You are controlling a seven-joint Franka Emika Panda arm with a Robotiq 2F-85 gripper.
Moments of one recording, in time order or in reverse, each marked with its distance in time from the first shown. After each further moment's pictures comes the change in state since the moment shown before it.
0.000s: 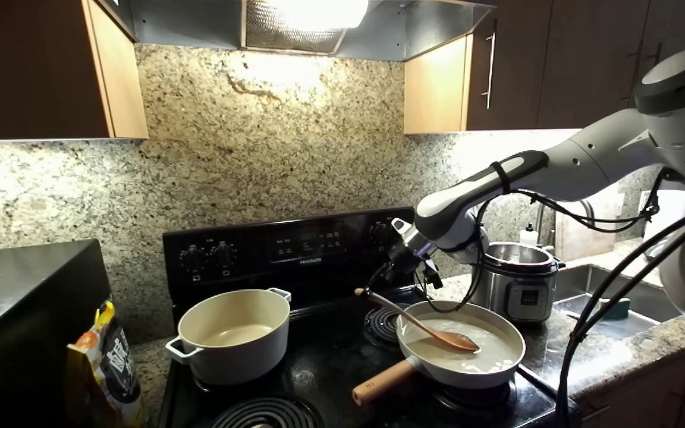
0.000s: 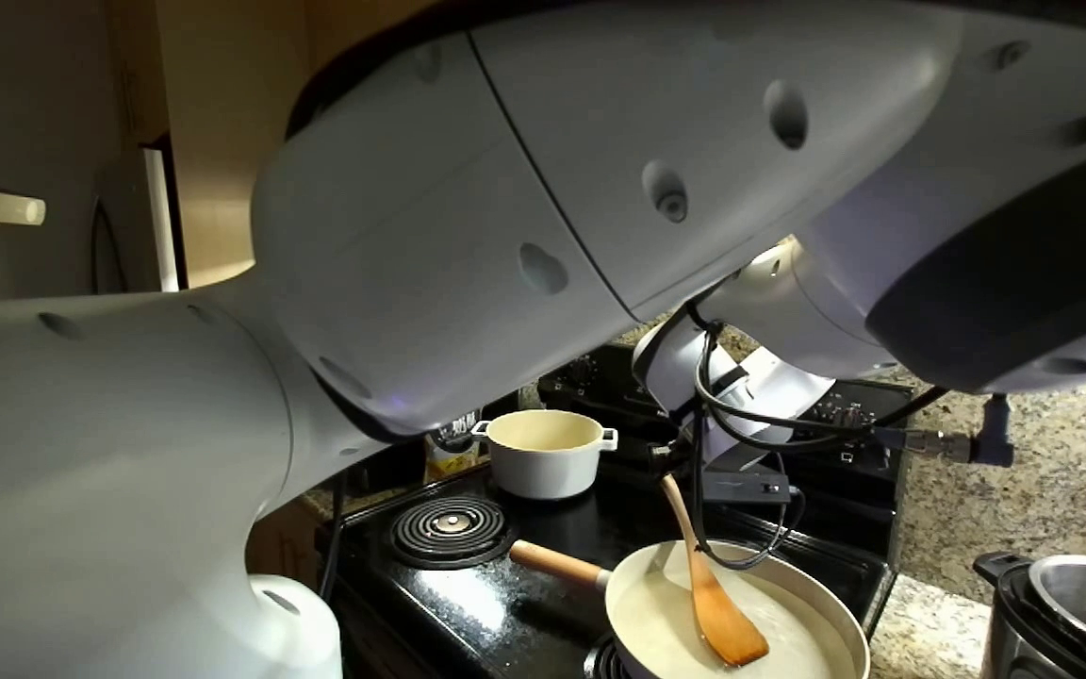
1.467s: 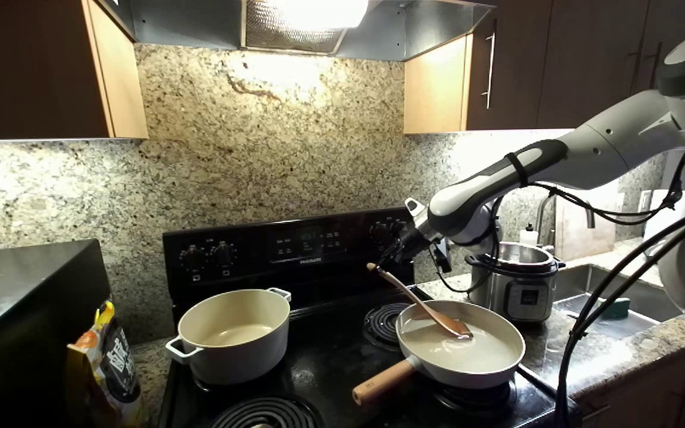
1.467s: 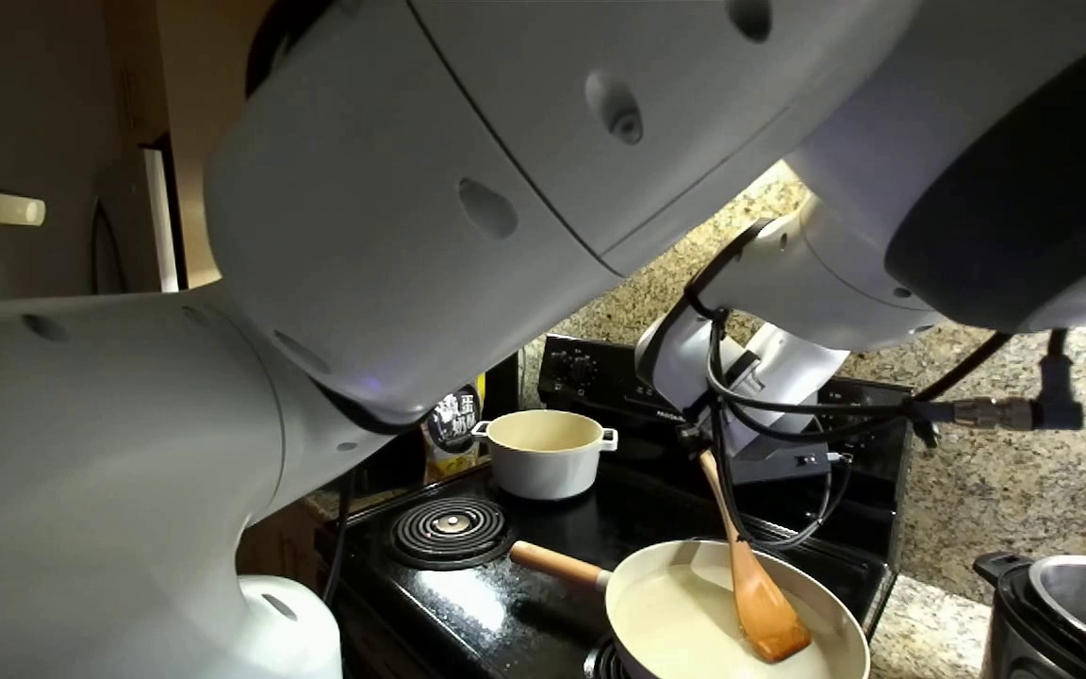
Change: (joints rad) arm -0.082 -0.075 0.024 -0.053 -0.126 0.168 0.048
